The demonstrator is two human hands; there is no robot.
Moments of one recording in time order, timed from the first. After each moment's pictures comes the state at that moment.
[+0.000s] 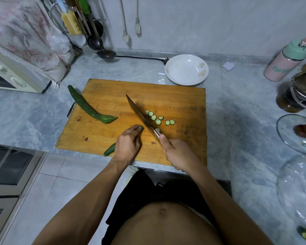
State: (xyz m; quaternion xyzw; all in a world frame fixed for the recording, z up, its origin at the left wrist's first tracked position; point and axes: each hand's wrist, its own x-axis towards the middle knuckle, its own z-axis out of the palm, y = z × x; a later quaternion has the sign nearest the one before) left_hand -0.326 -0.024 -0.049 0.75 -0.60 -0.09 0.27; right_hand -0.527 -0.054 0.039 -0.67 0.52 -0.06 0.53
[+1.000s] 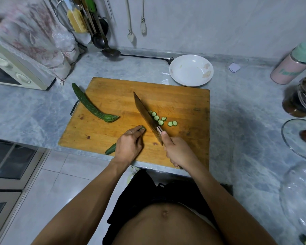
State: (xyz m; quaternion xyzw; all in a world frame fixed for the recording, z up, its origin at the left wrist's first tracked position) left_hand -0.329 -0.019 -0.039 0.76 -0.59 -0.09 0.26; right_hand -0.516 -0.068 0.032 -0.64 0.54 -0.04 0.55
